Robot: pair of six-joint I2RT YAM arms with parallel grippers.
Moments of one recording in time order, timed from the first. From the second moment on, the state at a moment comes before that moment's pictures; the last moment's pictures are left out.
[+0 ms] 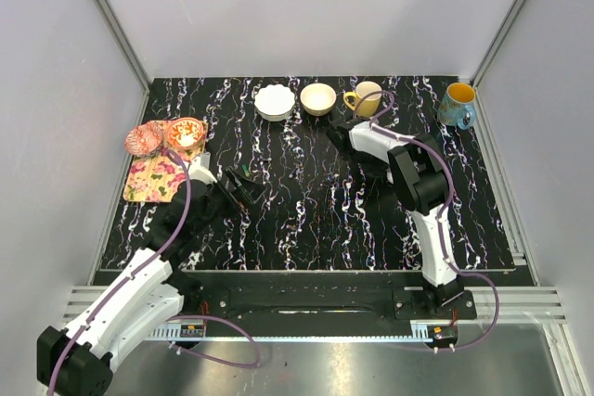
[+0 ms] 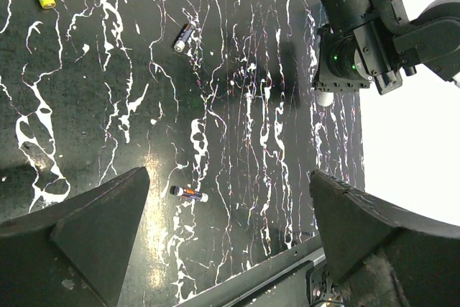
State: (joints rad) left arm -0.46 0.68 0.45 -0.17 0.06 -0.90; right arm 0.49 2.23 1.64 -1.08 0.91 0.48
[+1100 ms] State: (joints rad) left arm -0.46 0.76 0.42 -0.11 0.17 -0.91; right arm 0.52 2.14 1.56 -1.06 0.58 0.40
